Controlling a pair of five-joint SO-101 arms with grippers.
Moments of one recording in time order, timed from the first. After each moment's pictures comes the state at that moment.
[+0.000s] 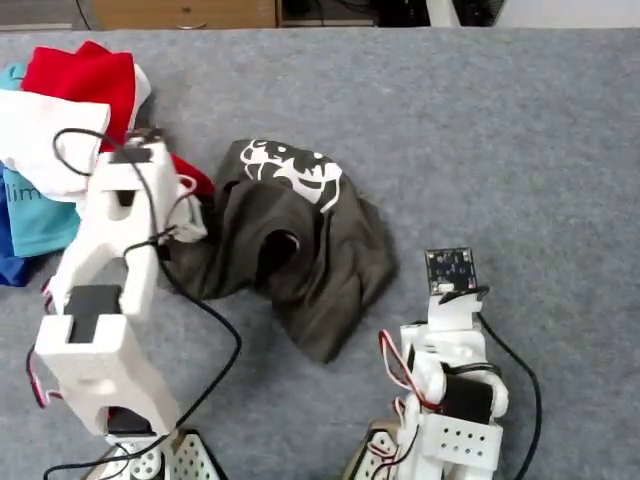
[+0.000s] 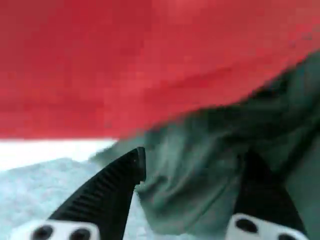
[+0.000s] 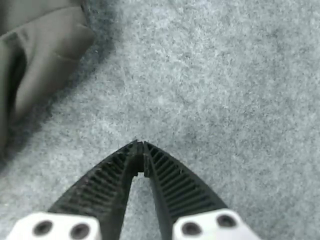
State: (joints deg) left arm -4.7 15.3 10.0 72.2 3.4; right arm 8.5 -103.7 96.8 75.0 5.6
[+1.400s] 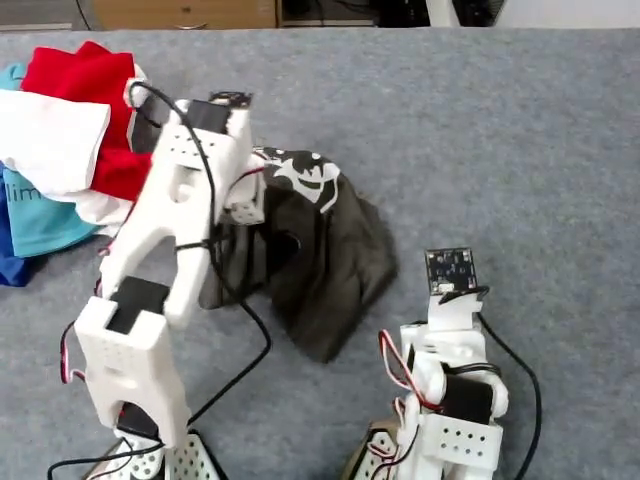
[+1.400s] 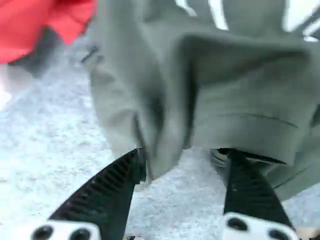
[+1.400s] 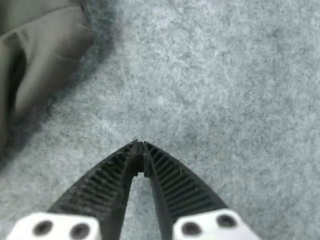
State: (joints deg) left arm 9.6 19.3 -18.8 99.3 1.9; right arm 8.5 -103.7 96.8 75.0 5.6
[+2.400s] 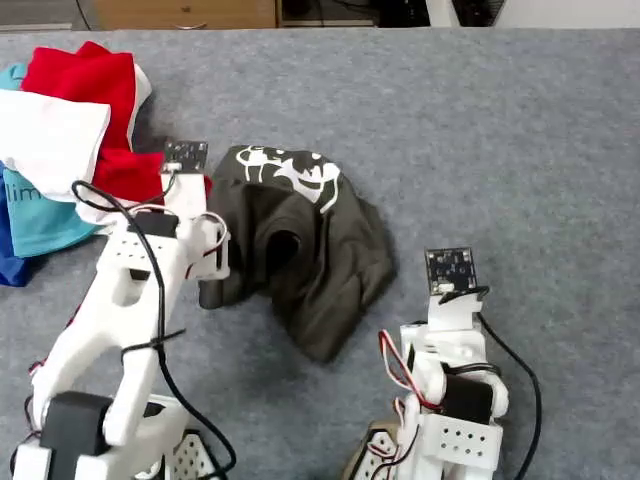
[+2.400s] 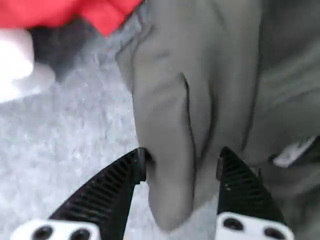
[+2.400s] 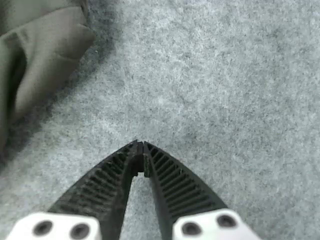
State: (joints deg) left arm 4.3 -17.6 42.3 55.7 -2.7; right arm 8.5 -103.7 96.8 75.0 5.6
